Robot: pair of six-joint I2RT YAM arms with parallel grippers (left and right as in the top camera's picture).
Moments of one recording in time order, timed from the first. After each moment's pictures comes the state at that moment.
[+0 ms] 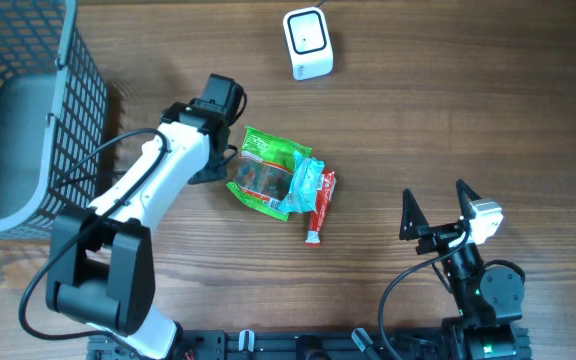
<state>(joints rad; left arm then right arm) -0.30 1.76 1.23 -0.88 -0.34 -2.08 0.10 0.03 0.01 0.00 -0.13 0.18</state>
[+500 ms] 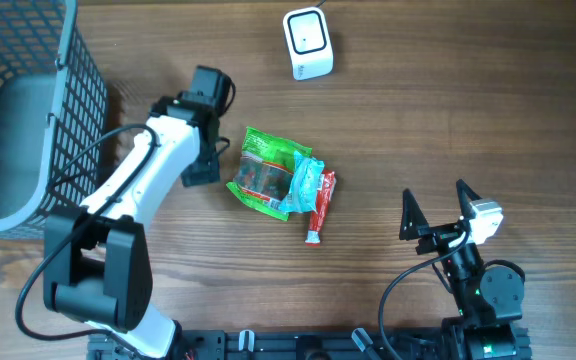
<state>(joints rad) -0.26 1.77 1.27 -0.88 -0.32 -2.02 0.10 0.03 0.01 0.00 -0.13 0.18</state>
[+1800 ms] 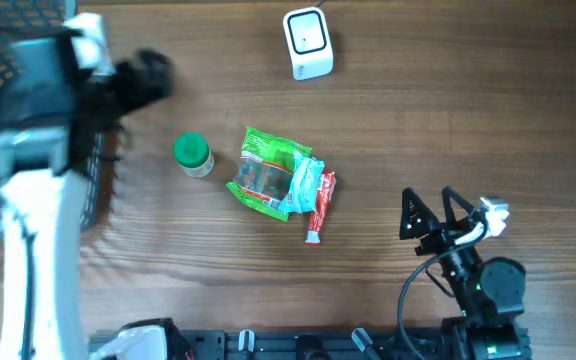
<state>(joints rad) 0.11 1.36 1.45 -0.79 0.21 -0.34 0.10 0.08 0.07 -0.11 -0.18 0.54</state>
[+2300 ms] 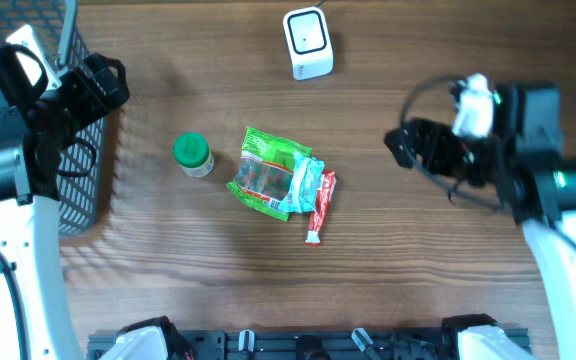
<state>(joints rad) 0.25 1.30 1.47 -0.86 0.23 -0.34 0.10 1.24 1.29 -1.00 -0.45 0.32</state>
